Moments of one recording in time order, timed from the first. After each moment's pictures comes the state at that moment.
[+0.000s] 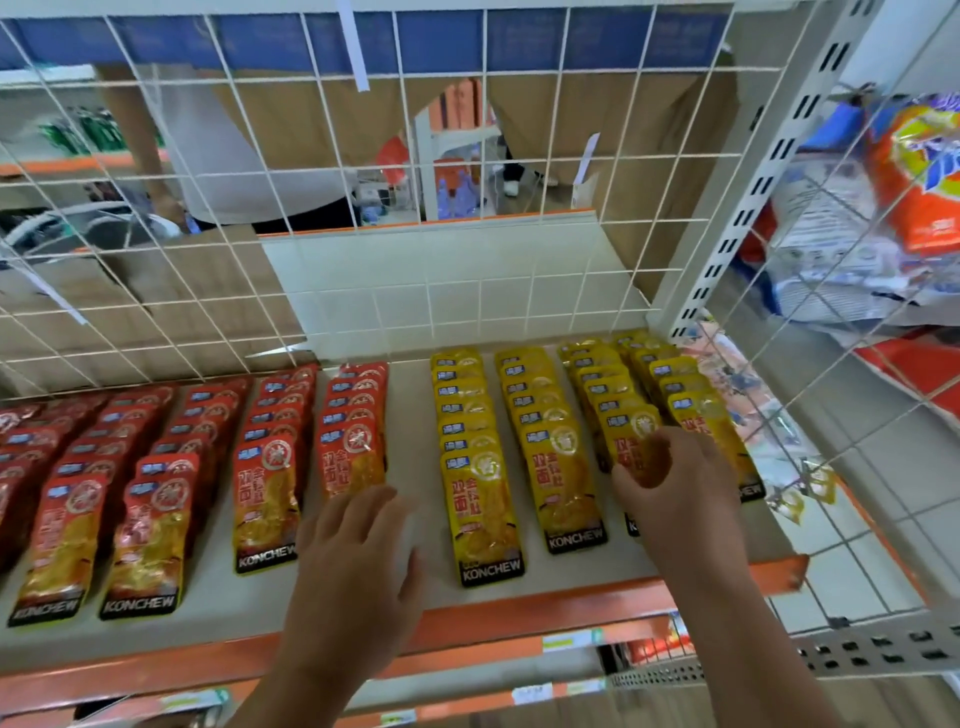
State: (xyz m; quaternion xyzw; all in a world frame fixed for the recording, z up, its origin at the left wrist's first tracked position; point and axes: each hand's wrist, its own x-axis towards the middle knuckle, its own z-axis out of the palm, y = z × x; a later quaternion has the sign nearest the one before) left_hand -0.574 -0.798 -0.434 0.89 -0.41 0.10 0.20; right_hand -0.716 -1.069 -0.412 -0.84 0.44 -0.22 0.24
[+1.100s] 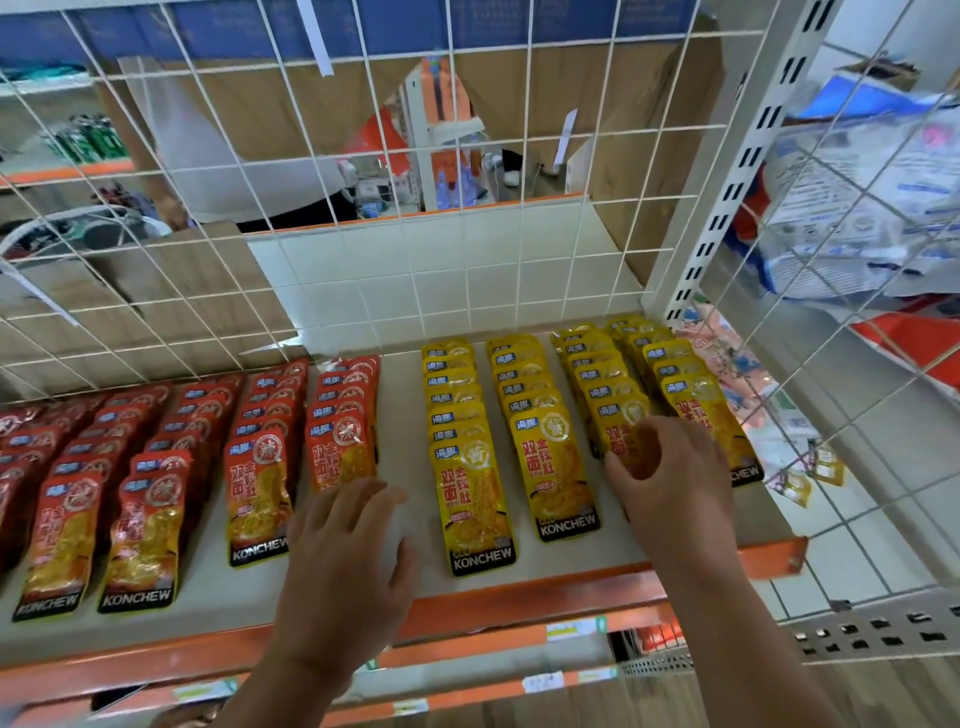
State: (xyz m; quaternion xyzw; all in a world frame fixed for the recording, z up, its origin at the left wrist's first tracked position) left_hand -0.578 -0.801 -0.435 0.89 -0.40 0.11 0.19; right_hand -0.719 -1.074 -0.427 -0.84 0.43 -0.23 0.23
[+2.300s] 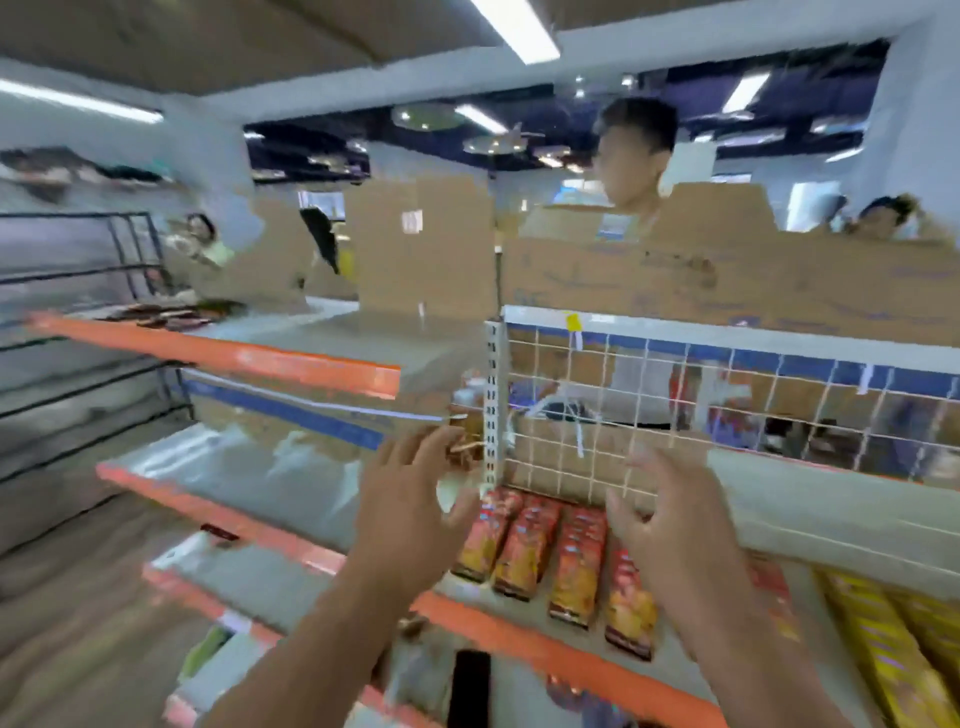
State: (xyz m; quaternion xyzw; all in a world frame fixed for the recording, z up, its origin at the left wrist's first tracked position) left_hand -0.527 -0.403 -0.197 0.88 -0.18 0.34 0.29; right_hand -0.587 -0.653 -0.194 -0.91 0.06 -0.33 0.24
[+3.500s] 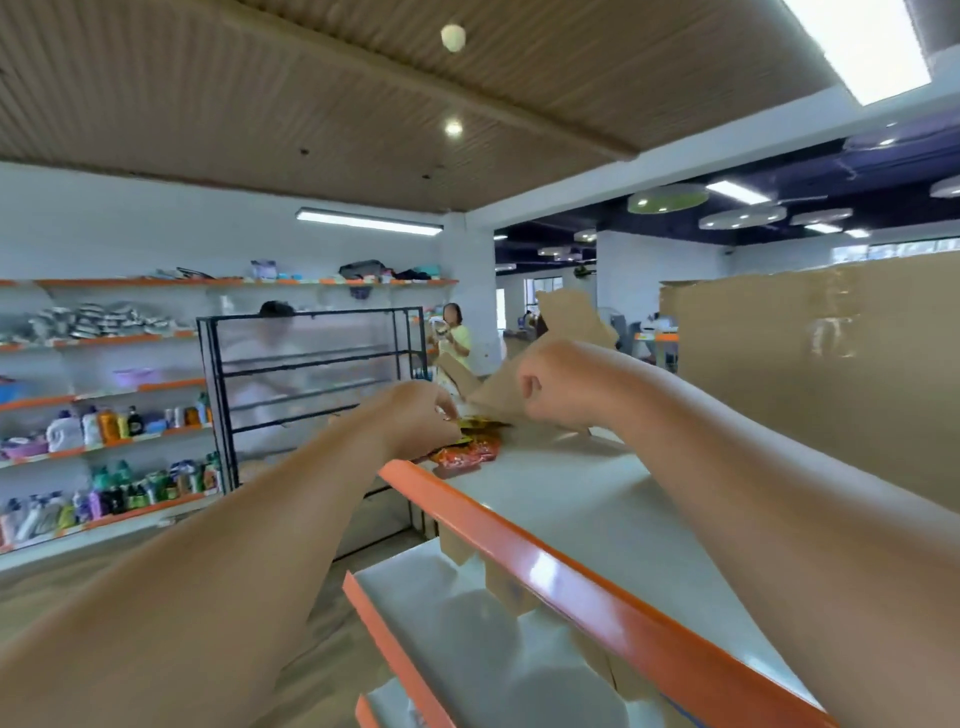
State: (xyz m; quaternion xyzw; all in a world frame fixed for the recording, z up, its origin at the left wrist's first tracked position) left_hand -0.214 -0.013 0.007 0.98 0.06 0.15 0.10; right_hand -0.183 -0.229 0.048 -0.92 -0.36 -0.13 0.07
